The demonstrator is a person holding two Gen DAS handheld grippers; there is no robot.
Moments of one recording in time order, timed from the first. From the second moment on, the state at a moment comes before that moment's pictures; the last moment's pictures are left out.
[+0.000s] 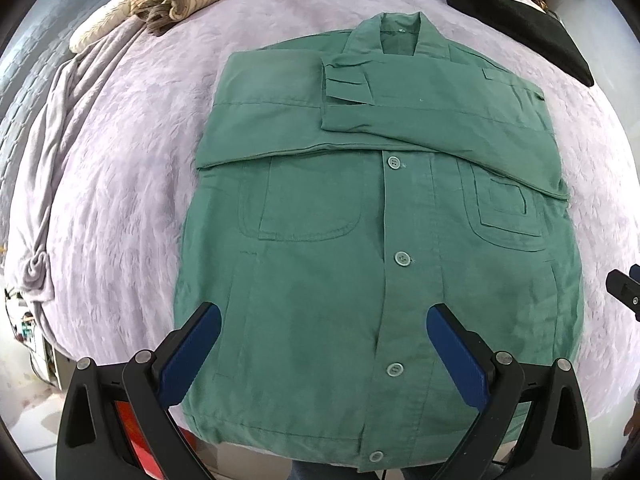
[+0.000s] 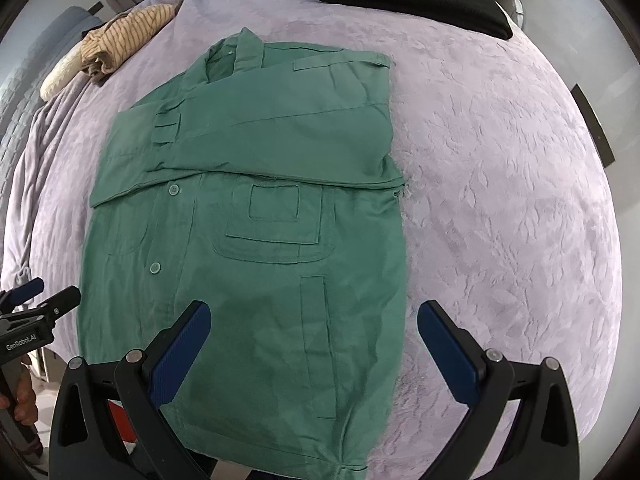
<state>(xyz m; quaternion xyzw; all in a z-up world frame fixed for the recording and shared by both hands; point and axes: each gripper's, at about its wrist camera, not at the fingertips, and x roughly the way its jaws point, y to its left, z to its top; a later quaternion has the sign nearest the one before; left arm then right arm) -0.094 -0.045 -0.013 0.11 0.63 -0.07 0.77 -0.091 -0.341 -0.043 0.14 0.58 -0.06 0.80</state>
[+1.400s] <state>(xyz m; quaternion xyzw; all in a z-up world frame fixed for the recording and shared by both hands) -0.154 0.119 -0.098 0.04 0.68 -0.06 0.73 -0.234 -0.362 -0.141 0.39 0.59 -0.12 0.70</state>
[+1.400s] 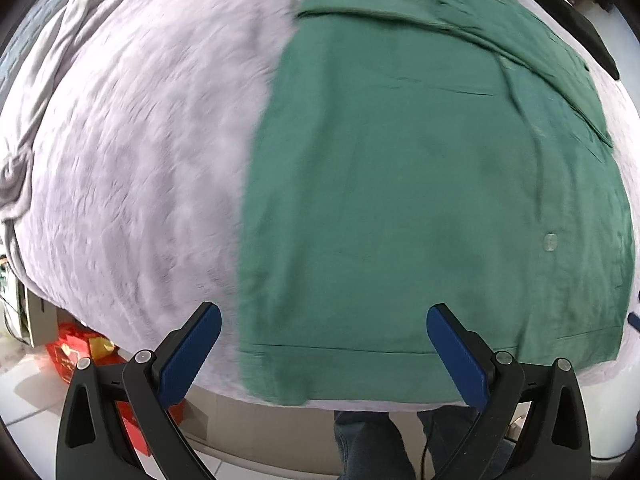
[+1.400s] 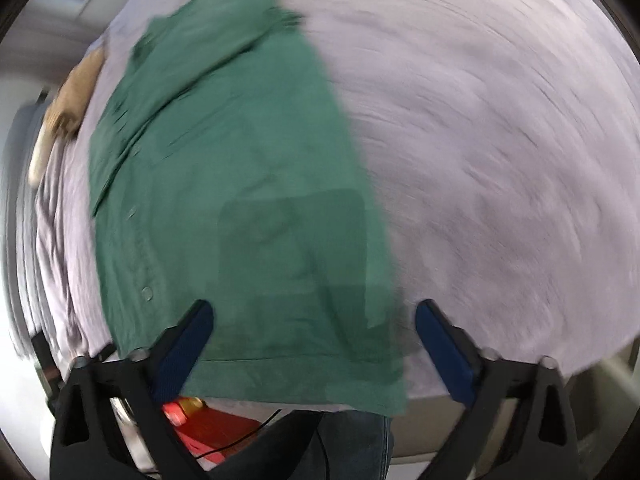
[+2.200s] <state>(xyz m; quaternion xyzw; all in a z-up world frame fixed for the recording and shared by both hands) -0.171 0.138 -0.136 -0.05 0.72 -0.13 0.68 -0.263 -0.334 -0.189 0.57 0.52 -0.03 0.64</state>
